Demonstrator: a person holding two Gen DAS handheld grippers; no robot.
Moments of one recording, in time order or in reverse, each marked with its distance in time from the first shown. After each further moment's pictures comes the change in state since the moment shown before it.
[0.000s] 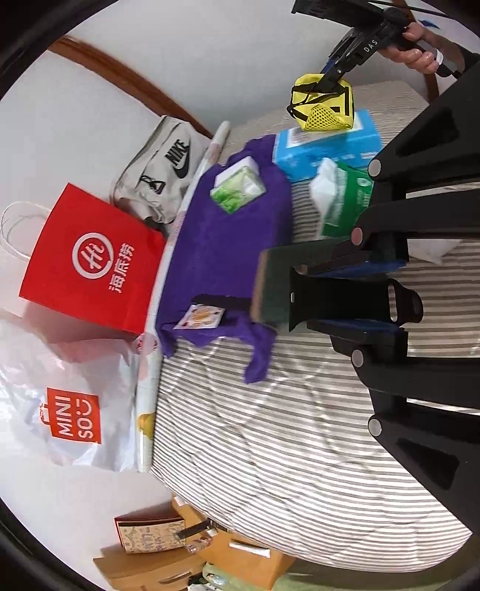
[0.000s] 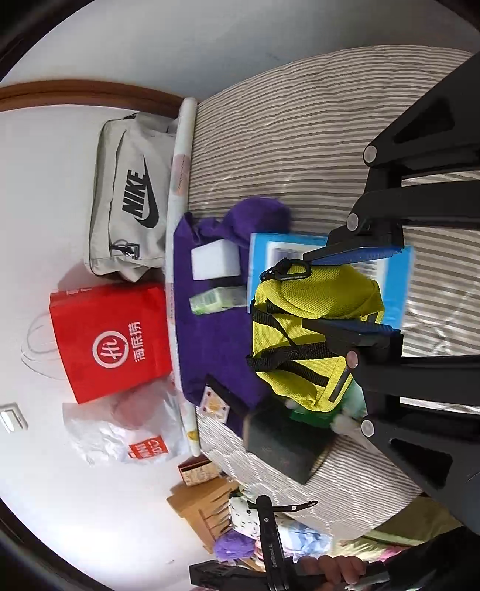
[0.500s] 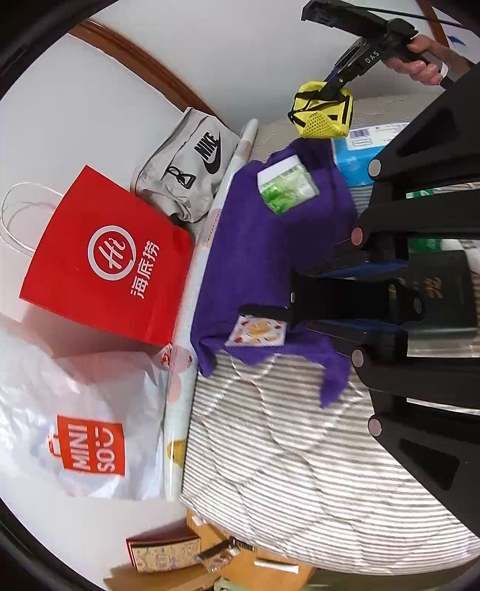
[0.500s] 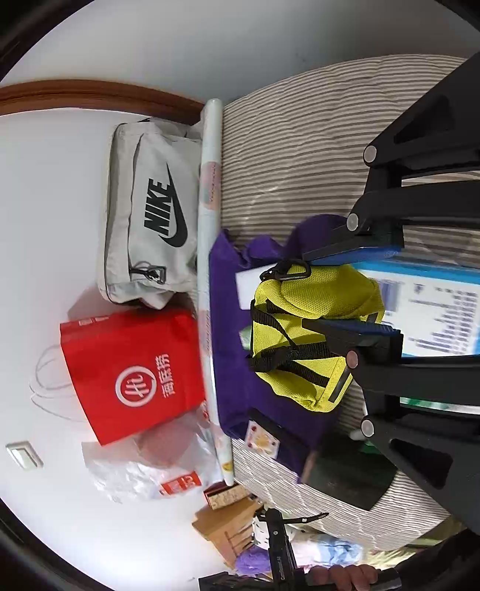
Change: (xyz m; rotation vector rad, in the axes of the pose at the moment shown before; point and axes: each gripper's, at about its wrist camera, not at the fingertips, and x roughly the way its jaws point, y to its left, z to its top) left arm 0.043 -0.007 0.076 -0.020 0.013 -0.026; right arm 0.045 -0.024 0.069 0.046 -0.016 -0.056
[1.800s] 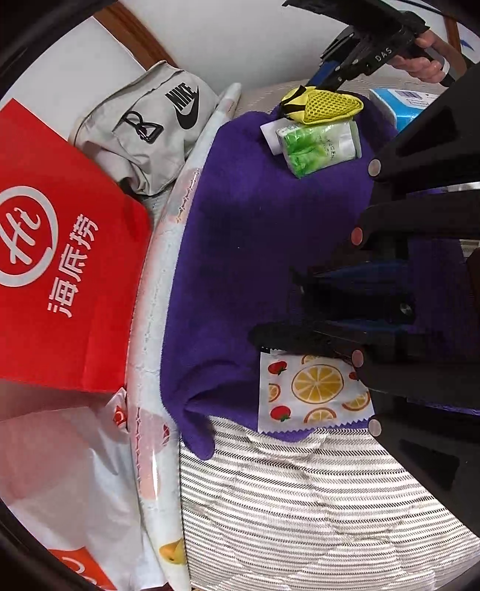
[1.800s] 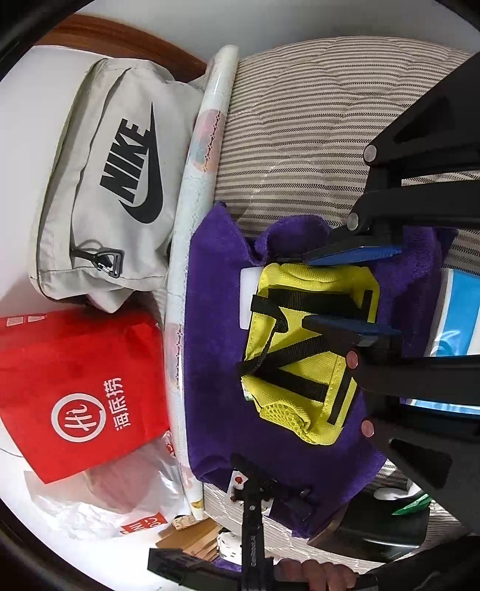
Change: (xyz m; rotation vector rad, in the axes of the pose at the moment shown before) left arm 0.152 -0.013 0.054 0.023 0.220 0.012; right arm 0.120 -0.004 0.033 -0.096 0.161 0.001
